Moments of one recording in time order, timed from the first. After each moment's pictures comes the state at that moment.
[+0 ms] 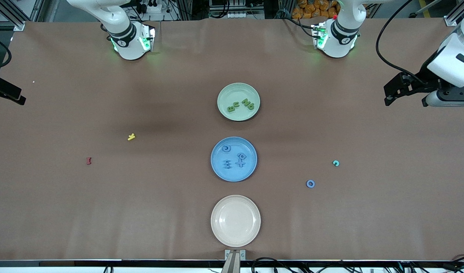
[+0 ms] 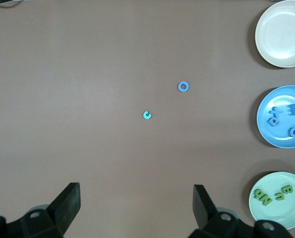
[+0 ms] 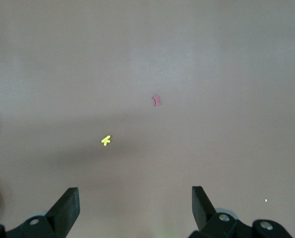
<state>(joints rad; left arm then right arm) -0.03 0.05 -0.17 -1.43 0.03 1.57 -0.15 0.10 0.08 -0.19 -1.38 -0.03 1.43 0.01</state>
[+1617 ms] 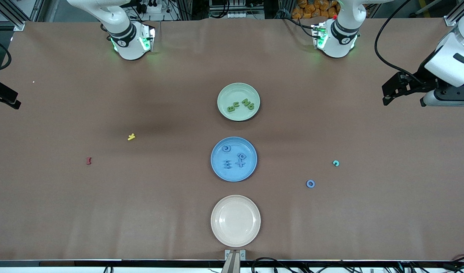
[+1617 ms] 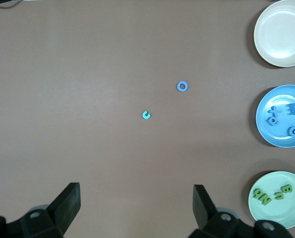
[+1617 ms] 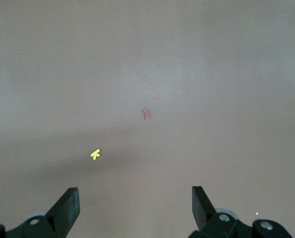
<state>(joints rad) -0.03 0.05 -0.17 -1.43 0.03 1.57 -0.15 0.09 0.04 -0.18 -1.46 -0.08 1.54 0.01</state>
